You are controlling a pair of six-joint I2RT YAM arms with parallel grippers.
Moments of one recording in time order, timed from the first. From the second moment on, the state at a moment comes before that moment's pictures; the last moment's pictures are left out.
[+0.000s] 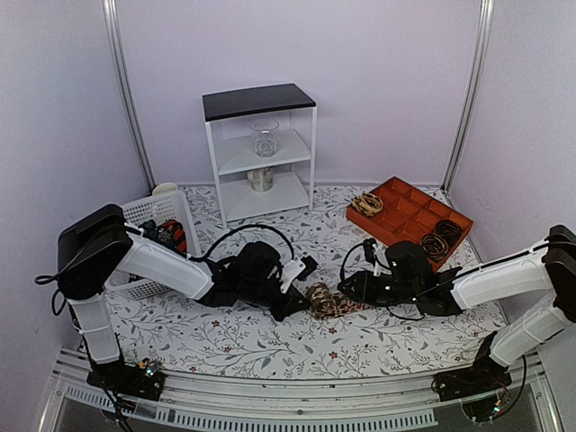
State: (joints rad) left arm -1.00 1.87 0.89 0.29 0.25 -0.15; right arm 0.86 1.45 0.51 0.35 -0.09 0.82
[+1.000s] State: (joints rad) left arm -1.00 1.91 0.95 0.27 0.31 -0.06; right arm 0.77 1.57 0.53 0.40 -0.30 0.80
